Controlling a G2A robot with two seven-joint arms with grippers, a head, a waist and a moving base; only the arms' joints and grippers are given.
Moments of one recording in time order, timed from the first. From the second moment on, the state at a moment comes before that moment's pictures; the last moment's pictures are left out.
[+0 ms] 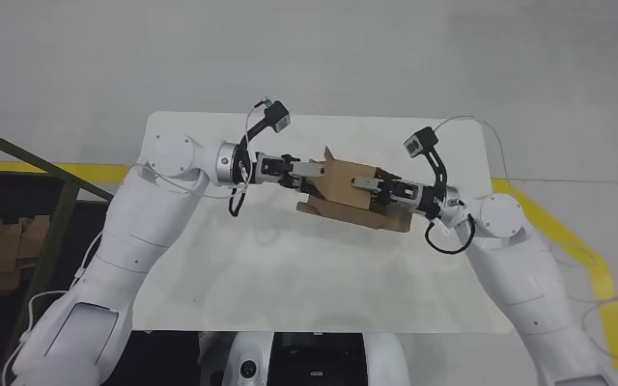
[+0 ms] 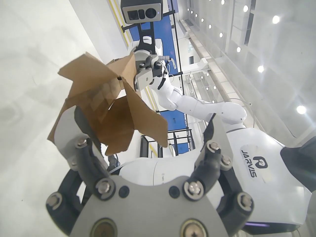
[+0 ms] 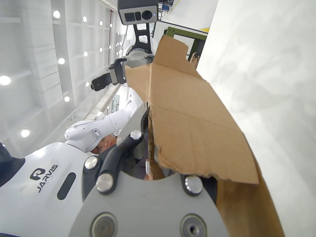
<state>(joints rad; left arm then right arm) 0.84 -1.07 -1.08 -1.47 -0.48 -0.15 -1.28 -1.08 -1.08 1.14 -1.54 0.51 -0.25 1.00</state>
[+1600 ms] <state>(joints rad) 0.81 -1.09 -1.02 -1.50 -0.52 -0.15 -1.29 -1.09 -1.10 1.17 -1.53 0.47 -0.21 0.75</state>
